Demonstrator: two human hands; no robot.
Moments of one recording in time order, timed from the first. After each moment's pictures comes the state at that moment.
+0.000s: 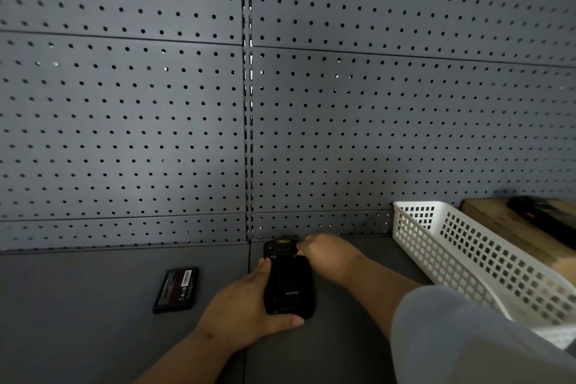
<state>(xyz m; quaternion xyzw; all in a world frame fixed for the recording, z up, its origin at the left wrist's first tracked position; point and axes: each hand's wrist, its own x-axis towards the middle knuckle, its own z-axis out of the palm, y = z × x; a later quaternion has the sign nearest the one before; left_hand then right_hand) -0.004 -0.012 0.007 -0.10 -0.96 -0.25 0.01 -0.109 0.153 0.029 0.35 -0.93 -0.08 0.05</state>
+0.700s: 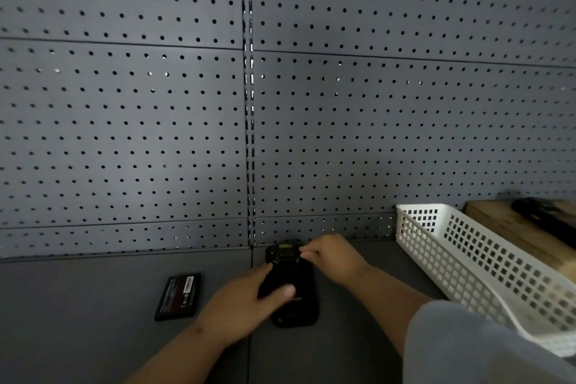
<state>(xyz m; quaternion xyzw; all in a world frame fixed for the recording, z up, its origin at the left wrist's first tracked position) -0.015 -0.018 0.009 -0.10 -0.94 -0.32 0.03 -0.113 0.159 0.022 0.27 -0.94 0.19 0.02</state>
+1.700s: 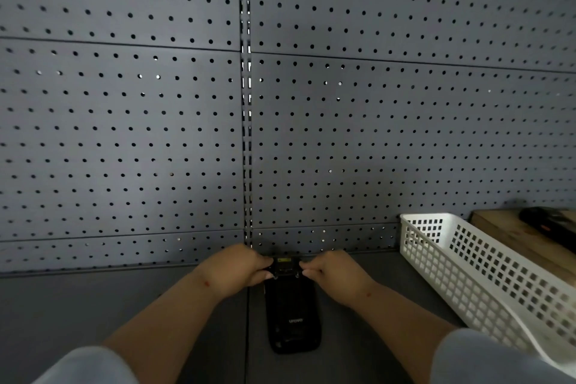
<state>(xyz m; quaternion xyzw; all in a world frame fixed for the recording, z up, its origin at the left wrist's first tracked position) -0.113 -0.050 0.016 -0.28 -0.96 -0.01 0.07 -0.116 0.161 0.019 0.27 -0.95 0.16 0.01</state>
